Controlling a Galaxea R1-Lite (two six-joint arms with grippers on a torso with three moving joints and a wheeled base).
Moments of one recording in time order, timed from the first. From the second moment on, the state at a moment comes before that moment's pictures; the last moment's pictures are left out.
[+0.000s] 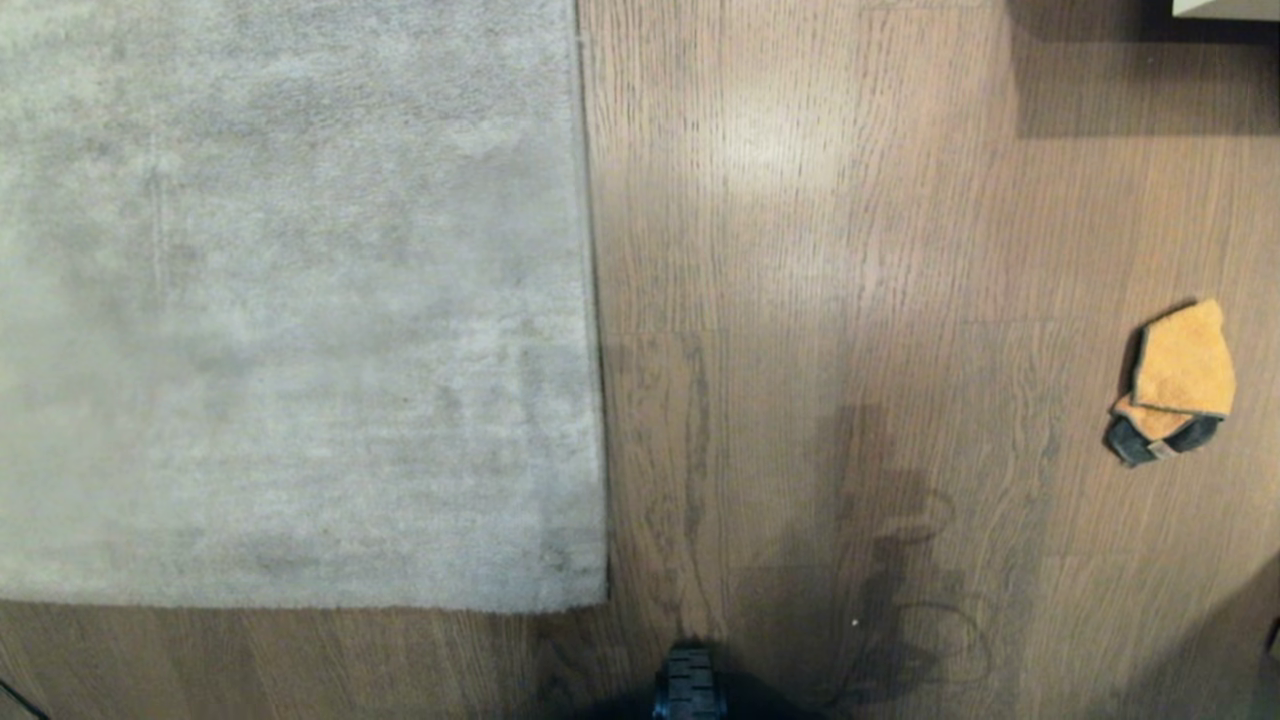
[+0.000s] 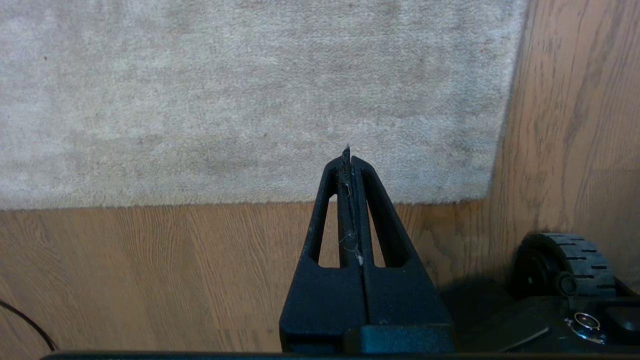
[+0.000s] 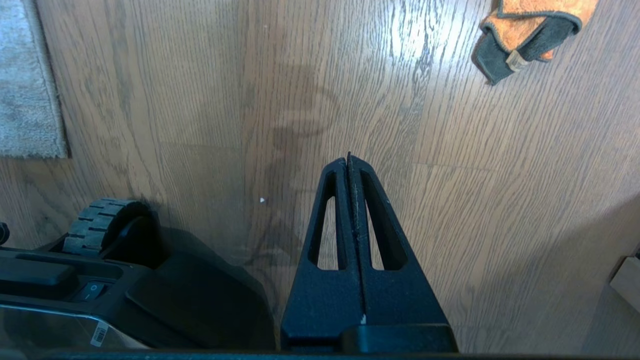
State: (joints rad) left arm 0.00 0.00 0.00 0.00 0.00 0.00; right arm 0.01 0.00 0.00 0.01 0.06 -0.09
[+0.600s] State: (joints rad) left arm 0.00 0.00 0.00 0.00 0.00 0.00; right arm 0.01 0.00 0.00 0.01 0.06 -0.09
